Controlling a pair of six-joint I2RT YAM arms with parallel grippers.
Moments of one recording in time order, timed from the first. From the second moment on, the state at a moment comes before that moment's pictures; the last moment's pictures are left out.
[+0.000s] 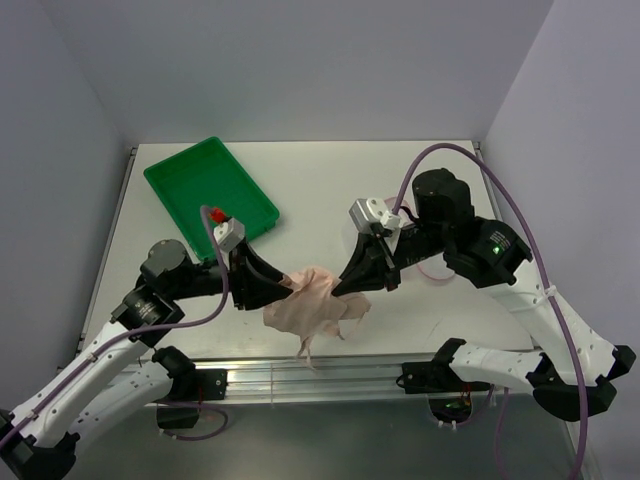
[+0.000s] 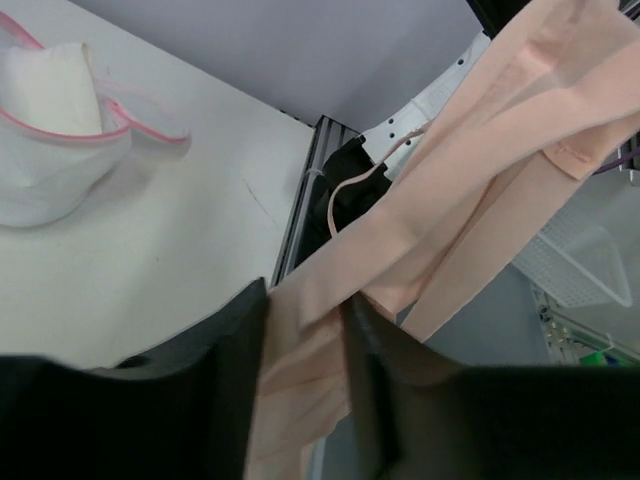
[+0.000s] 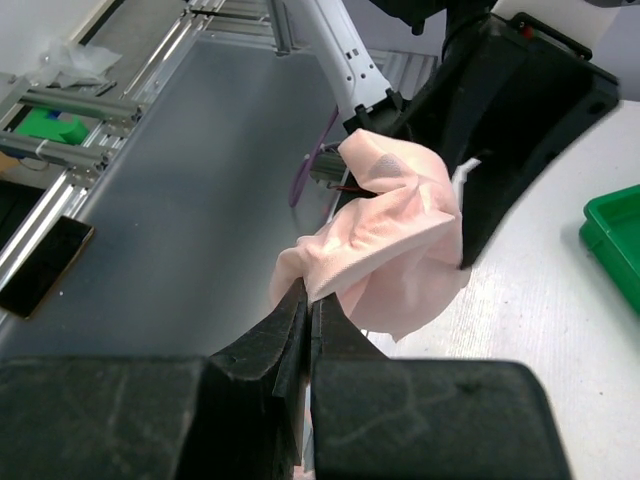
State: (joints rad) left arm -0.67 0.68 0.70 -0.02 0.76 -0.45; right arm 0.76 1.06 1.44 -0.79 -1.08 -0.29
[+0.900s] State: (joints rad) left arm -0.73 0.62 0.54 0.47 0.86 -0.78; right arm 0.57 1.24 1.38 -0.57 -0.65 0.07
